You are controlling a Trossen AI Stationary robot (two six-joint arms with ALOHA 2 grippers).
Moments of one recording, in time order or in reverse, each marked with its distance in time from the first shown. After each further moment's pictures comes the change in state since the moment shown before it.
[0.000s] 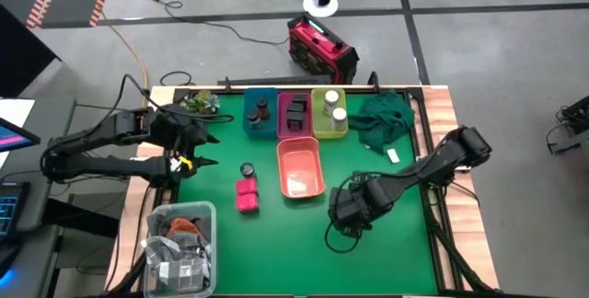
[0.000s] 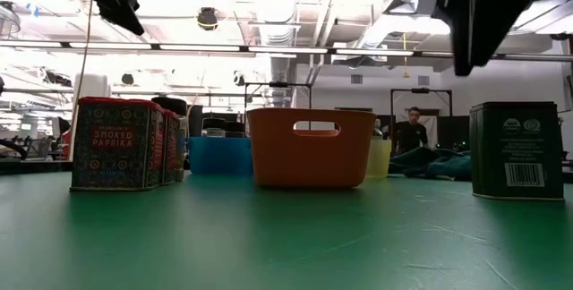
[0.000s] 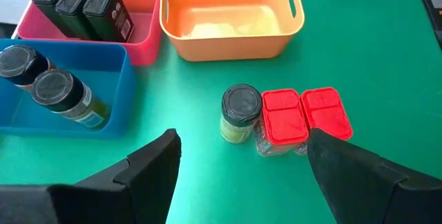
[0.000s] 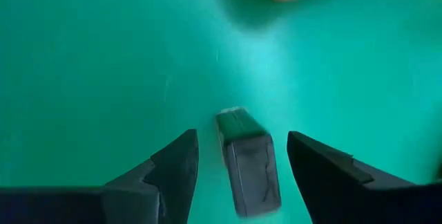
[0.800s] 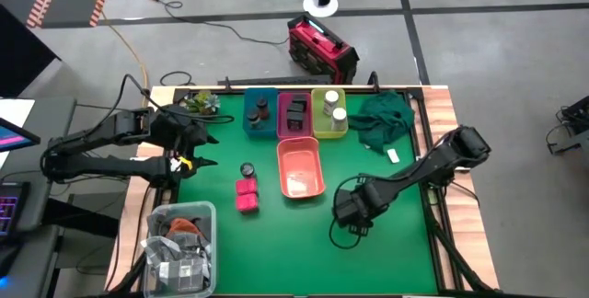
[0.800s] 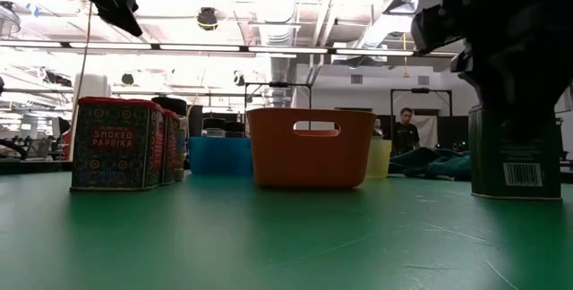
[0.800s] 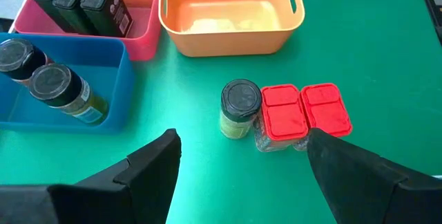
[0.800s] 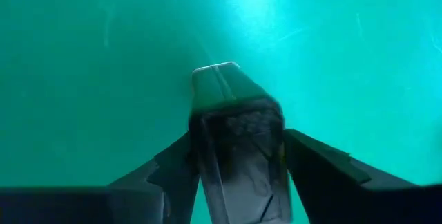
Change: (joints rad) left arm 0.000 0.000 0.000 -0.014 0.000 -0.001; right arm -0.023 0.003 -0.228 0.106 -0.078 -0.017
